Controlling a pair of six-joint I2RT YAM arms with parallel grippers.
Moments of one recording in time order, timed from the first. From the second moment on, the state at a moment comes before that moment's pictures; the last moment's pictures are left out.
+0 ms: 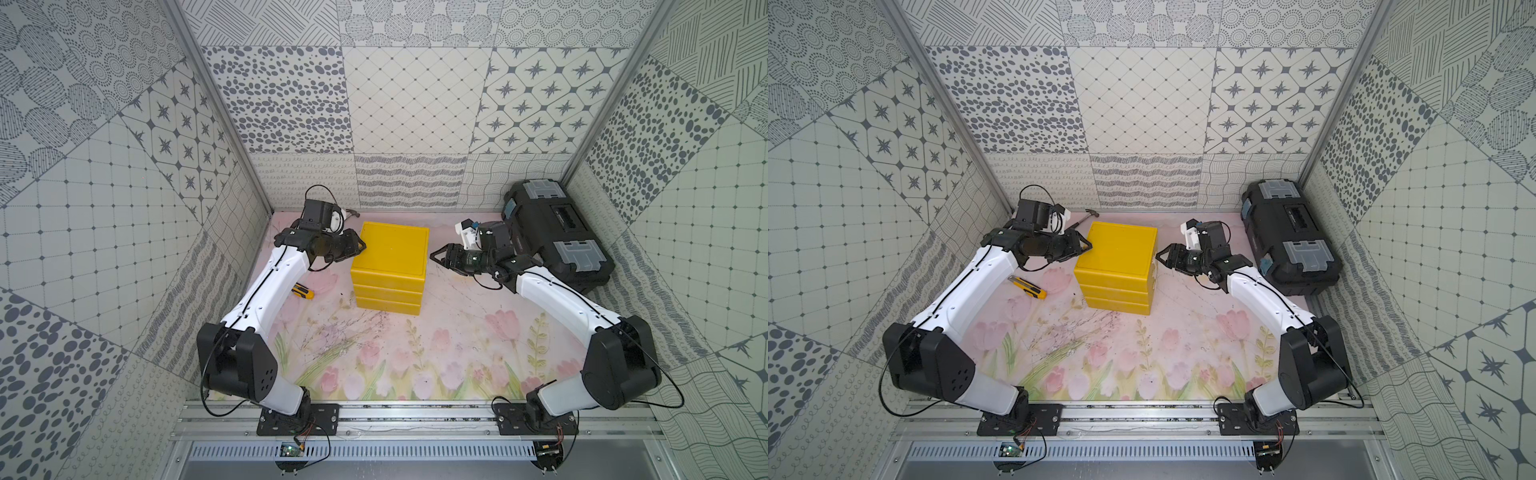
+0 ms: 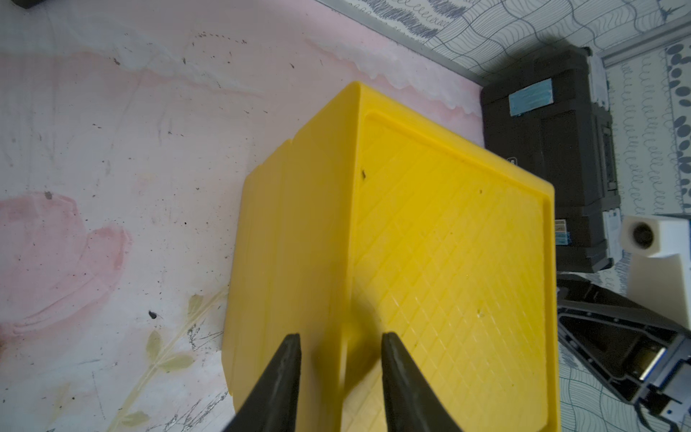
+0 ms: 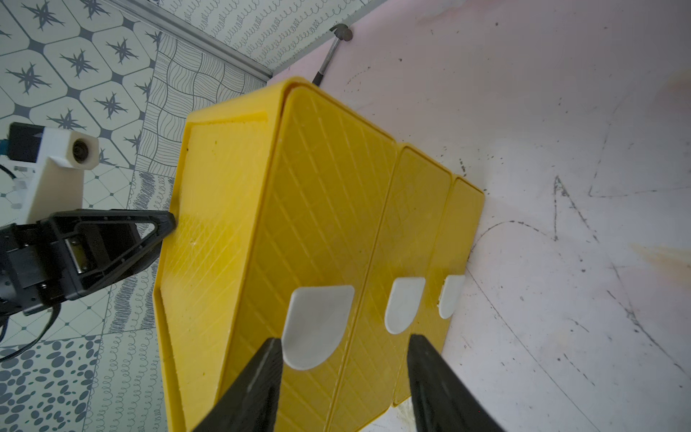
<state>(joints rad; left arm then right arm) -0.17 1.55 1.45 -0.77 0.37 -0.43 0.40 1.49 1.12 -0.26 -0.51 0.66</state>
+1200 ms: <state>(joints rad) -0.17 1.54 1.42 -0.69 0.36 -0.41 0.41 1.56 1.19 -0.23 -0.49 0.65</state>
